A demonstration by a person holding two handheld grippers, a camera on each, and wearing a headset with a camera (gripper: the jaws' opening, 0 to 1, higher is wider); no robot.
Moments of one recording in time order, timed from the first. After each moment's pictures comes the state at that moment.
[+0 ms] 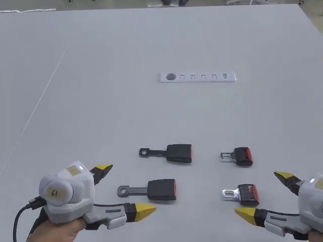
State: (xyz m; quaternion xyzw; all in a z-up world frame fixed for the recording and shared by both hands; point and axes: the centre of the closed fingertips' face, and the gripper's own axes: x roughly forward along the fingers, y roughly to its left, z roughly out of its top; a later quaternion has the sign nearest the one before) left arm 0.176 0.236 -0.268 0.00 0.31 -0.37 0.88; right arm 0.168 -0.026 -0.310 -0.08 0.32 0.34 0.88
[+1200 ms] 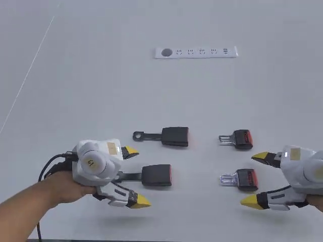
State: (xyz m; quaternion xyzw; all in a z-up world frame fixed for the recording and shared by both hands) left arm 0.178 0.202 -0.335 0.20 0.36 -0.56 0.72; right arm 0.167 -0.023 -0.357 -0.22 0.38 0.52 0.73
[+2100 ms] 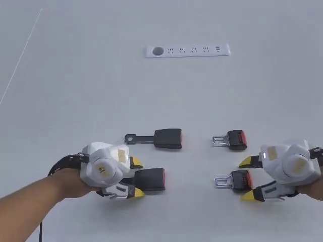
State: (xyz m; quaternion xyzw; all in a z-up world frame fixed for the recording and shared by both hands) left arm 0.189 0.197 -0.373 0.28 0.35 -0.59 0.67; right arm 0.167 -0.029 -0.371 -0.30 0.40 0.58 0.65
